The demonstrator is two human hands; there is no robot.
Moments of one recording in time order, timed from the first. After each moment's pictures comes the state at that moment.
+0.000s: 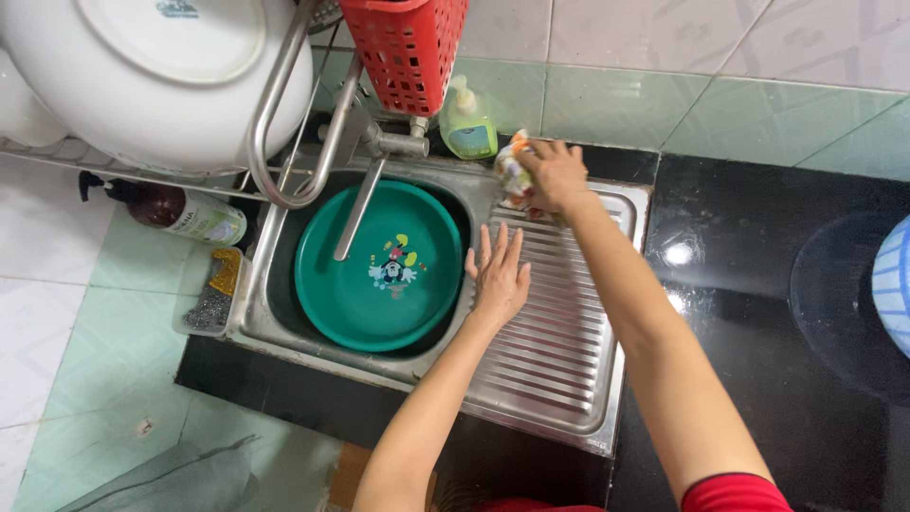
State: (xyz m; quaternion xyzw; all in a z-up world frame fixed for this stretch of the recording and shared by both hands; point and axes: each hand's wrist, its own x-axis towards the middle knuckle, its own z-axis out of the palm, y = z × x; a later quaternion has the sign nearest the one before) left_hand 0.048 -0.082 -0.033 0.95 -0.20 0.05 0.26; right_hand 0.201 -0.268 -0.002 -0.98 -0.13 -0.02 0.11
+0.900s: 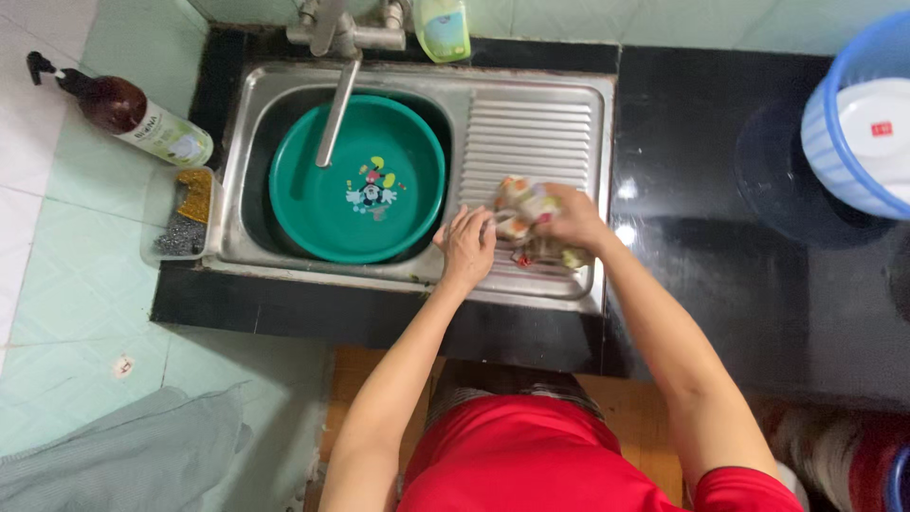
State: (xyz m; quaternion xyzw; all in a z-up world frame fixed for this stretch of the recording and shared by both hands) left_hand -0.071 -0.005 -0.052 0.90 -0.19 0.07 0.38; right_hand -0.075 -0.246 0.009 -0.93 0.01 0.03 0.38
